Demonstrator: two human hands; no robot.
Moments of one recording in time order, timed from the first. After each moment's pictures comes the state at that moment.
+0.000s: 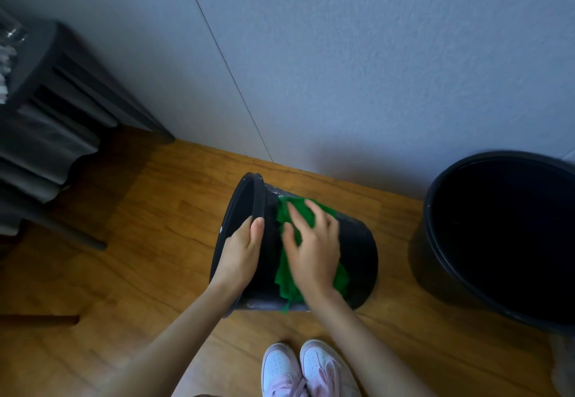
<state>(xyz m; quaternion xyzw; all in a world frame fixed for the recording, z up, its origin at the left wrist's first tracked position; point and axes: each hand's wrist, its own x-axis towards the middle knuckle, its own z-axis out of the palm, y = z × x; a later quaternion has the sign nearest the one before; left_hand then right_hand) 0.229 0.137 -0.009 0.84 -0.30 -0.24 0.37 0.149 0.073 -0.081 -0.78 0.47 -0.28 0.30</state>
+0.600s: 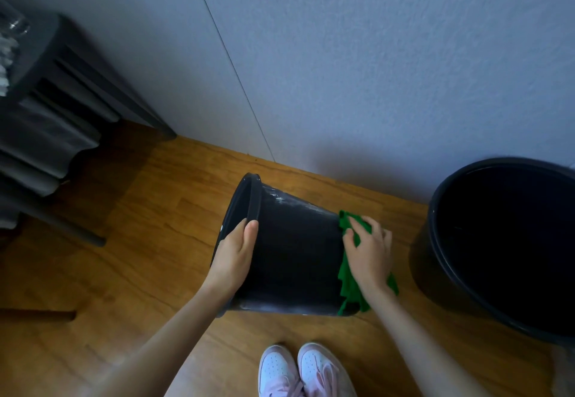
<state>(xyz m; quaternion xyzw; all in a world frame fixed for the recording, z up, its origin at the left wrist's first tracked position) 0.239 0.148 -0.012 0.83 -0.30 -0.27 0.38 0.095 0.011 -0.144 -0.74 0.57 -0.14 0.34</state>
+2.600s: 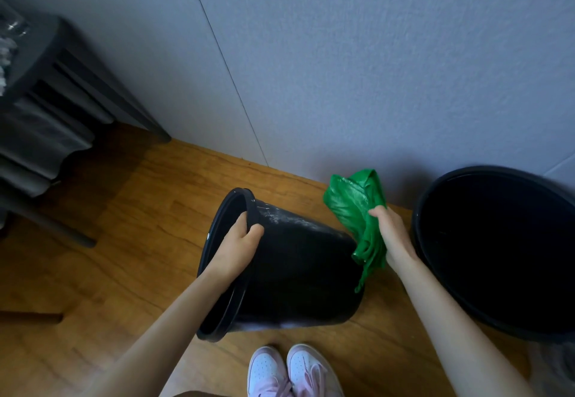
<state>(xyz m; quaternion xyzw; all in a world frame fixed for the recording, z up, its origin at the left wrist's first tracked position) 0.231 0.125 0.010 0.82 -0.21 -0.38 0.38 0.072 -0.051 -0.095 -0.47 0.56 -0.20 0.65</state>
